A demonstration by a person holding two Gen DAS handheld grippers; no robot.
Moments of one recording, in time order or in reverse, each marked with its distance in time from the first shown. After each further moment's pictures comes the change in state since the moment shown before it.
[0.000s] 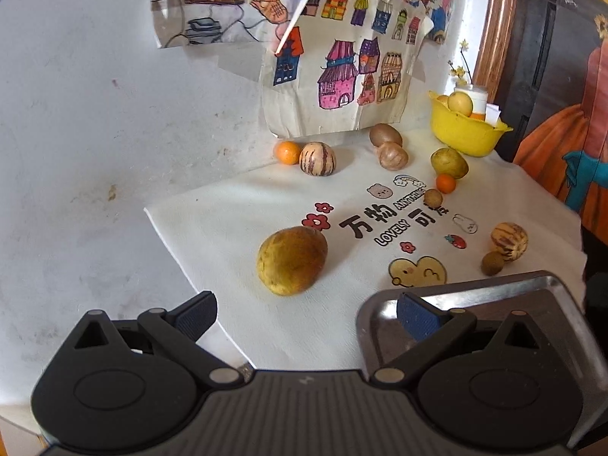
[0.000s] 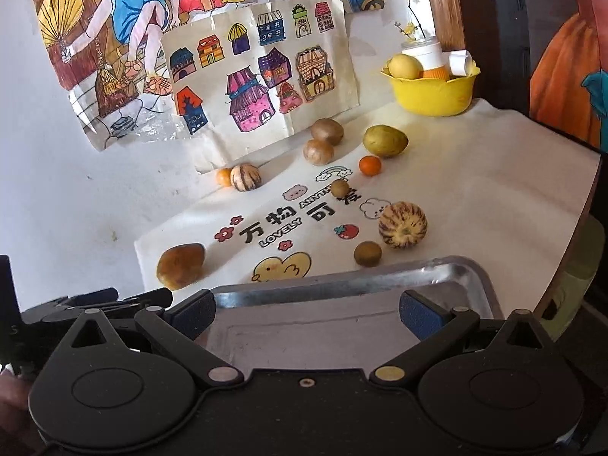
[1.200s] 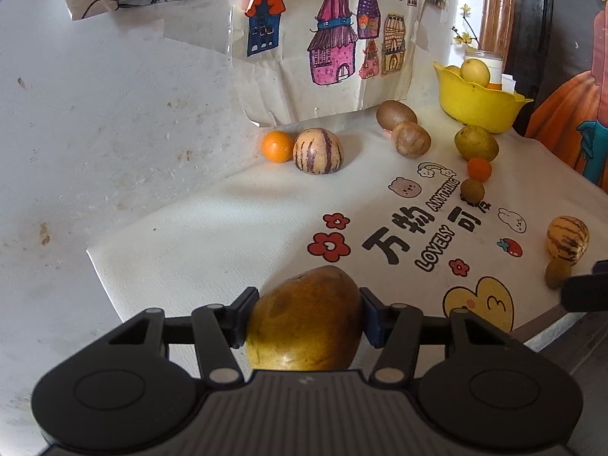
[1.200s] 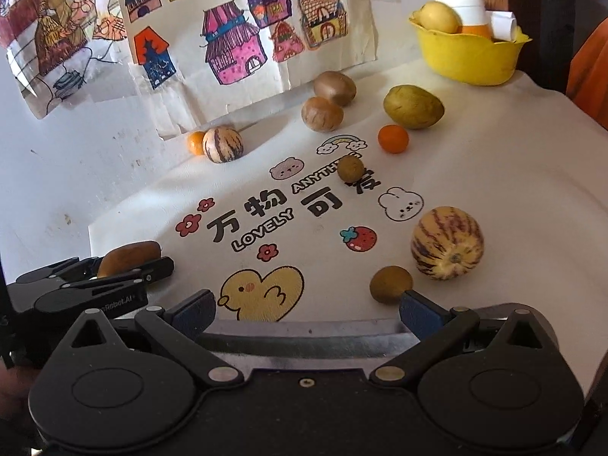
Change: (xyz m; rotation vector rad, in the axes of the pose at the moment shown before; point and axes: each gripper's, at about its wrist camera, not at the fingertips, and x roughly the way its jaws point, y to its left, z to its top) left arm 0.098 0.004 0.025 0.093 0.031 -0.016; right arm 0.122 -0.001 0.037 -0.033 0.160 -0.007
